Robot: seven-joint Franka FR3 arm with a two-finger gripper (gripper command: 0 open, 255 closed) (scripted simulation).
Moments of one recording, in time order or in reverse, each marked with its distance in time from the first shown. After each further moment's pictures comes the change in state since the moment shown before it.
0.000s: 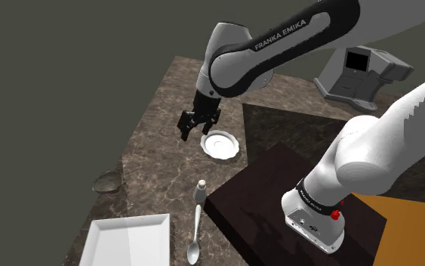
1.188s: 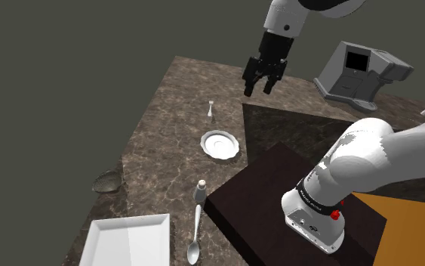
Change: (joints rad) arm -0.168 -0.527 -0.194 0.062 -0.239 -0.718 0.002
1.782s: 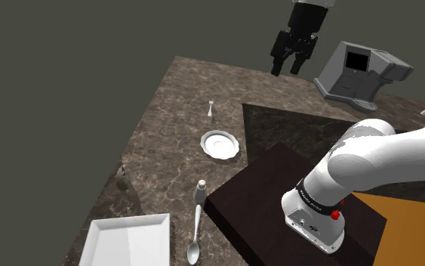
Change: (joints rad) arm -0.050 -0.061 -0.071 0.149 -0.090 -0.248 -0.025
